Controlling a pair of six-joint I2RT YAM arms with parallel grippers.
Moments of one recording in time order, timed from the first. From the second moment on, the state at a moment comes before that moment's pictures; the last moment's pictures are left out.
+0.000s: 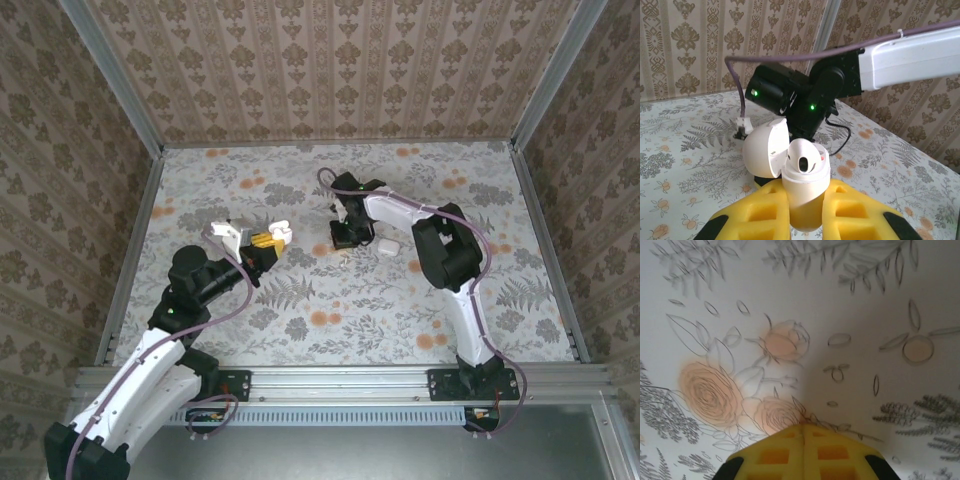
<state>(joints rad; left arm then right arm) -0.47 0.65 0.47 0.09 0.46 -0.24 0.52 2.21 1.69 -0.85 -0.25 0.33</state>
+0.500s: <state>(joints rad) -0.50 0.65 0.47 0.09 0.46 -0.25 0.51 2.05 1.41 -0.71 -0.28 0.33</state>
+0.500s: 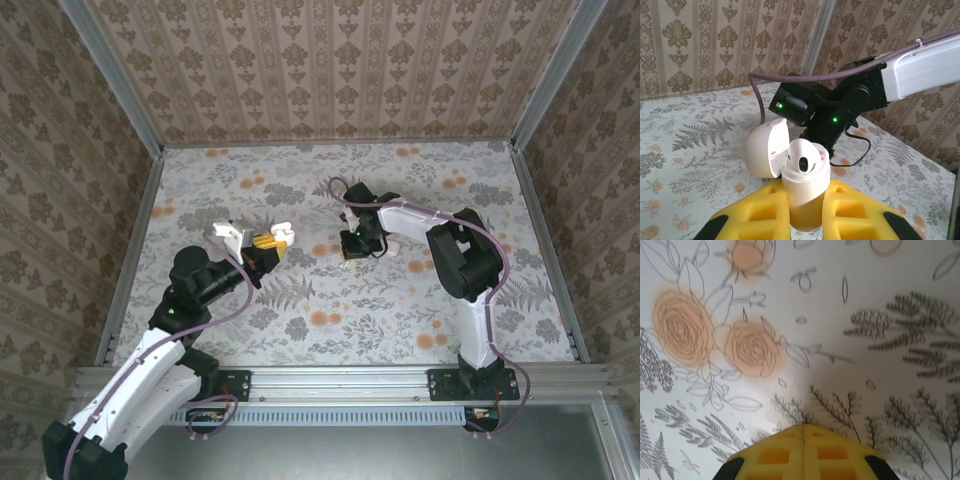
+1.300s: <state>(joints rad) -0.52 0.65 0.47 0.09 0.44 -0.25 0.59 1.89 1.21 -0.71 -0.27 0.51</state>
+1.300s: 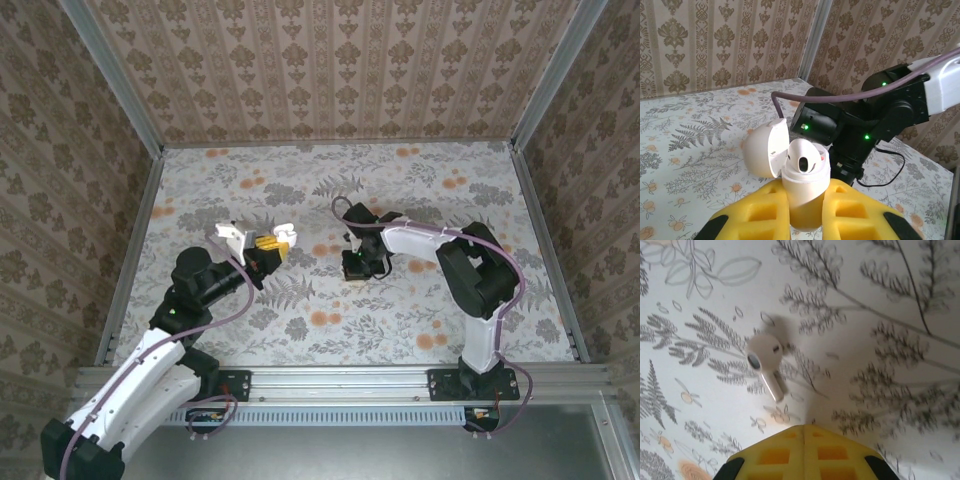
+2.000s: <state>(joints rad) -0.52 0.66 0.47 0.09 0.44 -0.25 0.64 2.03 1.53 -0.90 -0.13 0.38</state>
